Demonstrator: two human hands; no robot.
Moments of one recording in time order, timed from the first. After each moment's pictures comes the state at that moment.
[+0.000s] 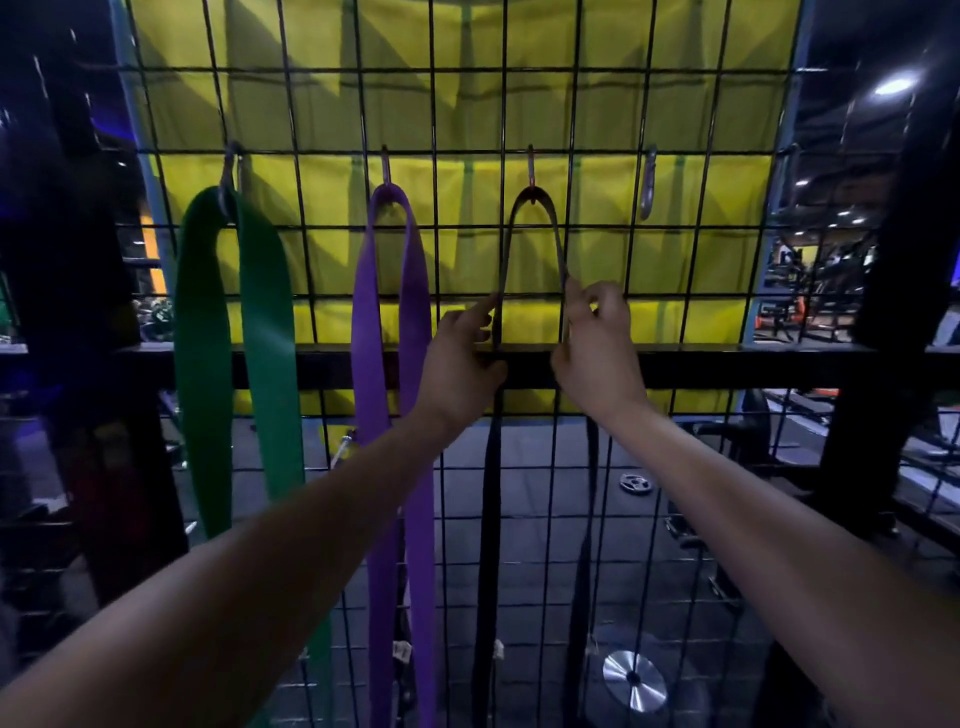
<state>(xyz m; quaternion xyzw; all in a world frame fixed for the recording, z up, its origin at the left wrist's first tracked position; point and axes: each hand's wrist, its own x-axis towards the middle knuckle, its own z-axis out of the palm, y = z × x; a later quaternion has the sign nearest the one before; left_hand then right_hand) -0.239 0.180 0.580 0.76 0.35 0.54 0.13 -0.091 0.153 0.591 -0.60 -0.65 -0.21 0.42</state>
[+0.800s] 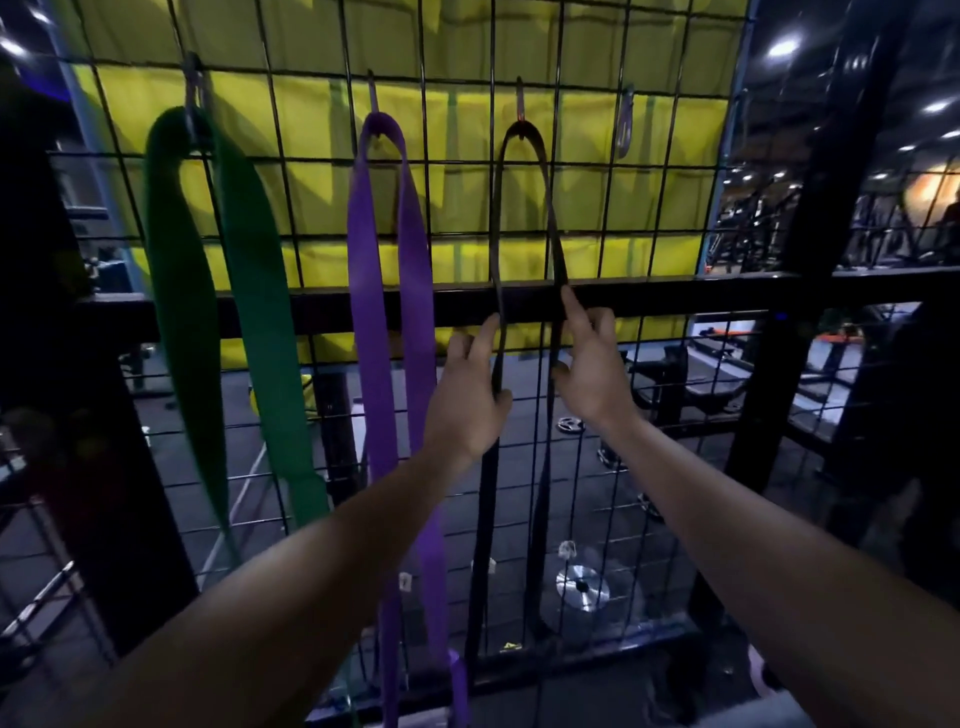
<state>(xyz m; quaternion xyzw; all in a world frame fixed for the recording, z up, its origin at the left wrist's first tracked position) -0.256 0.151 0.505 0.81 0.36 0.43 0.13 -0.114 0.116 0.524 -0.67 -0.59 -0.09 0.45</state>
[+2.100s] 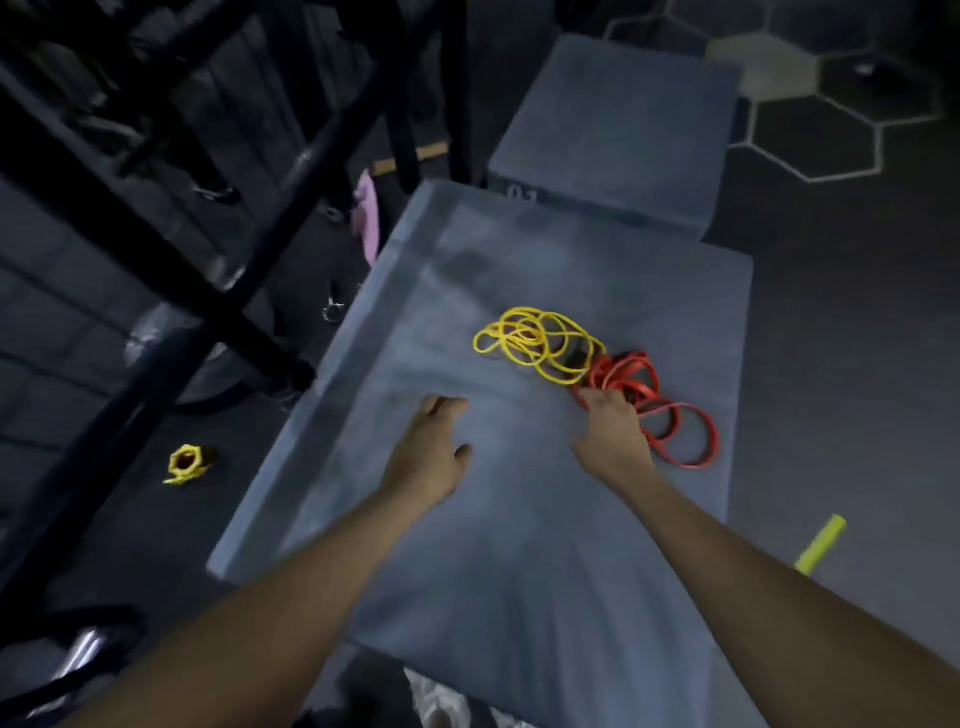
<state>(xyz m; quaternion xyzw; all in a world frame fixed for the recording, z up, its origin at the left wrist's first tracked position) 0.051 -0.125 0.039 0.94 0.08 -0.15 0.31 0.099 -0.323 0.033 -0.95 0.01 0.21 0.22</state>
